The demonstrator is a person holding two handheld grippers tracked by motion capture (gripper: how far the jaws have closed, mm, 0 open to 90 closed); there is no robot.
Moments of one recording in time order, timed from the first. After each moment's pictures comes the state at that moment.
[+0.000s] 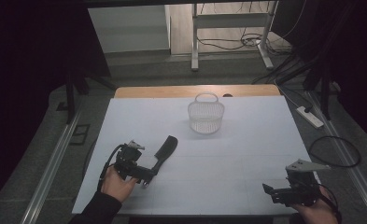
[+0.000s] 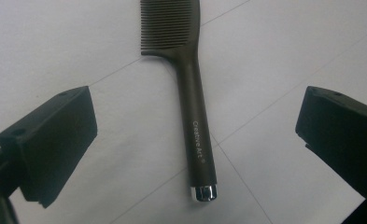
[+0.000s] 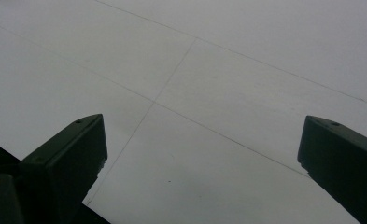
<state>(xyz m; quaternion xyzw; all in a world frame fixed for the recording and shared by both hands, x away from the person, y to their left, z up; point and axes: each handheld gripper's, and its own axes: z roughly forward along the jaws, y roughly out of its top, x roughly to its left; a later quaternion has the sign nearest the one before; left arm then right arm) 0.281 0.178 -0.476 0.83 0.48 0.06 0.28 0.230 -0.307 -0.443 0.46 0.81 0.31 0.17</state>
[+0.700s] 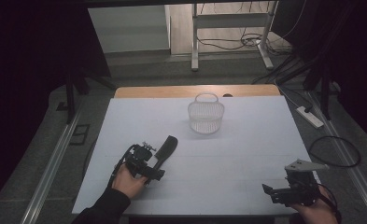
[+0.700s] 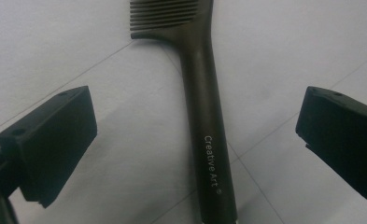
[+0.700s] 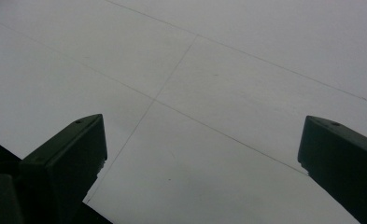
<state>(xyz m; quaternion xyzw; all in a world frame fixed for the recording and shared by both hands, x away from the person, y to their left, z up) 0.303 0.153 -0.506 0.86 0.48 0.05 0.19 0.231 -0.306 -0.444 0.46 0.82 0.30 0.17</state>
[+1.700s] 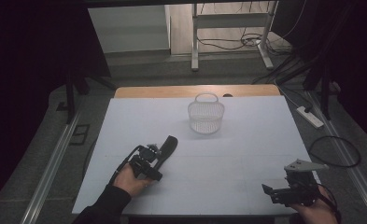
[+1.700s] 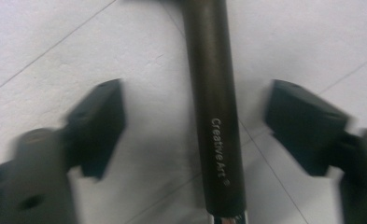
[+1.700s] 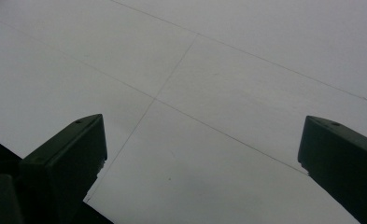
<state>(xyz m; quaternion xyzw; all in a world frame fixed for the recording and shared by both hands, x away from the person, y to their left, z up) 0.309 0.141 -0.509 0.87 0.48 0.02 0.10 0.231 -0.305 -0.444 0.46 0.82 0.30 0.17</state>
